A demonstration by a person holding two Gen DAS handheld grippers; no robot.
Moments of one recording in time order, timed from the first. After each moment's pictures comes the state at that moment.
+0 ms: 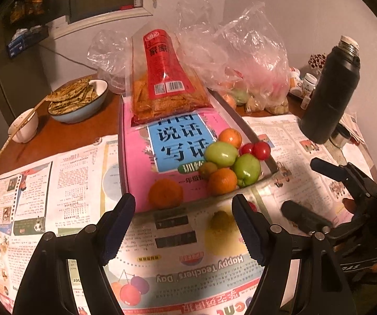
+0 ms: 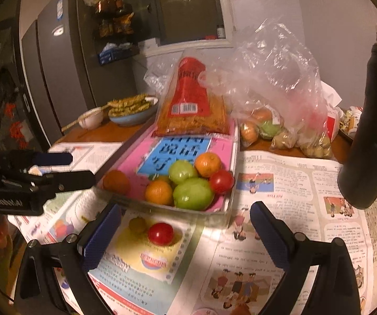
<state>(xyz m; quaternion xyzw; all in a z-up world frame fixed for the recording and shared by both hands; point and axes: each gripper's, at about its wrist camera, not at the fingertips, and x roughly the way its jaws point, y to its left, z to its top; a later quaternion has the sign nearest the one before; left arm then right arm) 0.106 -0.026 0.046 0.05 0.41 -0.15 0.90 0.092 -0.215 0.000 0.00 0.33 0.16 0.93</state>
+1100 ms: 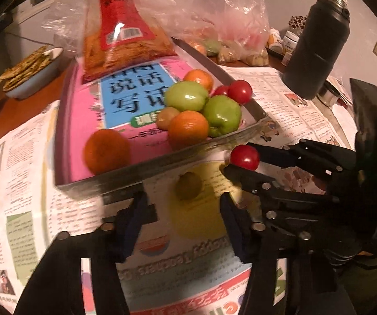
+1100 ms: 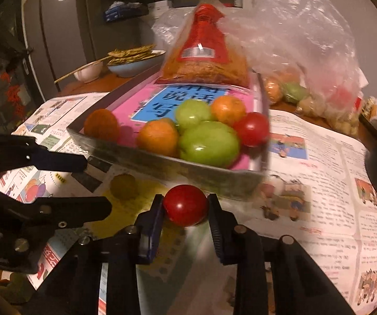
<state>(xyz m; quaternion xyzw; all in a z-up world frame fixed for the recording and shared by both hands) 0.117 -0.063 -0.022 0.06 0.48 -0.22 0.85 0.117 -0.195 -0.060 -0.04 0.40 0.17 0.90</state>
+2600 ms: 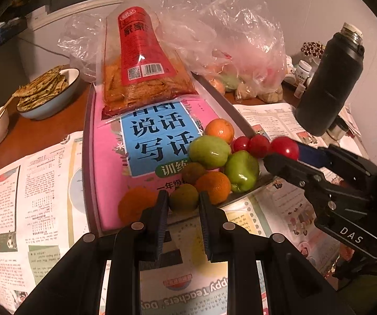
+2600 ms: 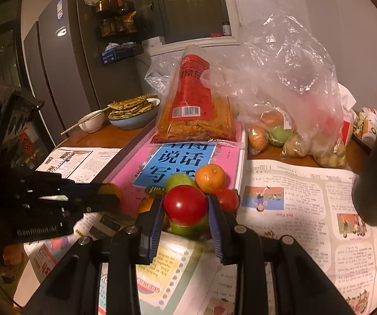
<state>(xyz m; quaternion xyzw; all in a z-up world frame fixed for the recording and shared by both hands) 0.151 -0.051 0.016 0.04 0.44 -0.19 0.88 0.136 -0.218 0.002 0.01 0.32 0.18 0.93</state>
